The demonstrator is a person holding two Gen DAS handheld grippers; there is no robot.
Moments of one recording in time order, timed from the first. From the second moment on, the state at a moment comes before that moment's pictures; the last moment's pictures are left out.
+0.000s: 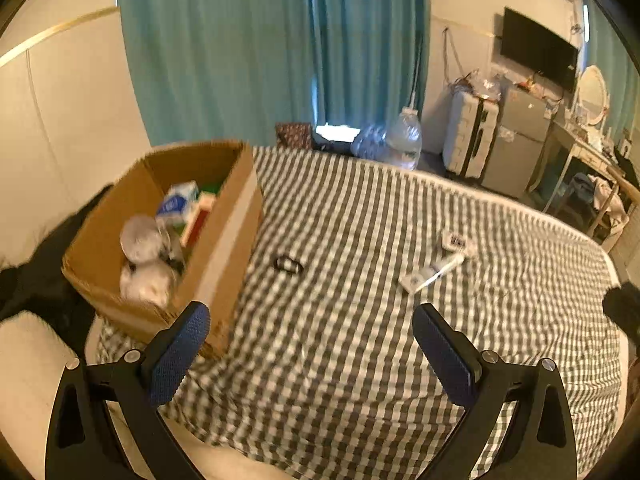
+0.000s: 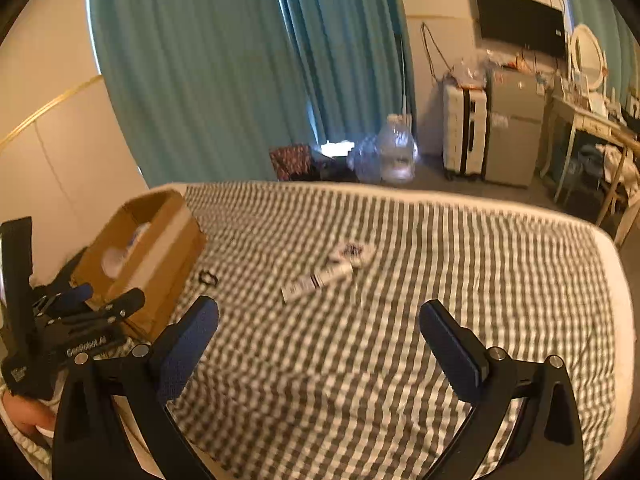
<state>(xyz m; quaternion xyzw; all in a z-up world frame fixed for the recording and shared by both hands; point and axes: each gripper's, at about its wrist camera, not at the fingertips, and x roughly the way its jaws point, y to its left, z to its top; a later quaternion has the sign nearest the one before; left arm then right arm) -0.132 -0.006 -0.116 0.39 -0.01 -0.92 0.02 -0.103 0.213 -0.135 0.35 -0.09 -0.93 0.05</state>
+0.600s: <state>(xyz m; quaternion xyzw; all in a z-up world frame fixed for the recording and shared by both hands) -0.235 -0.014 -0.236 0.44 0.01 -0.90 0.05 -0.201 0.220 -0.262 0.43 -0.15 -0.89 0.02</state>
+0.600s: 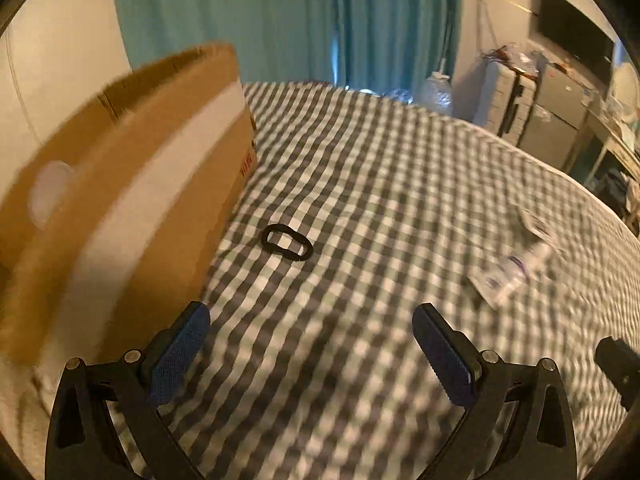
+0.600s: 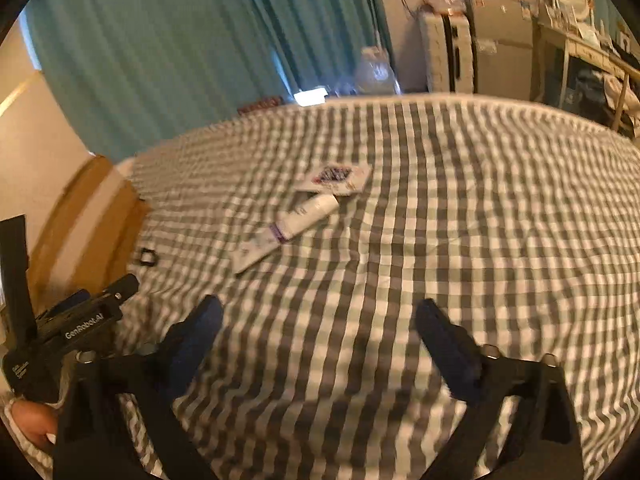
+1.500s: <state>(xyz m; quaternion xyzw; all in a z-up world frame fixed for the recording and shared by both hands) -0.255 -0.056 -0.259 0.45 0.04 -0.89 0.00 -0.249 0.203 -0.302 0.47 -0.13 -0.87 0.01</state>
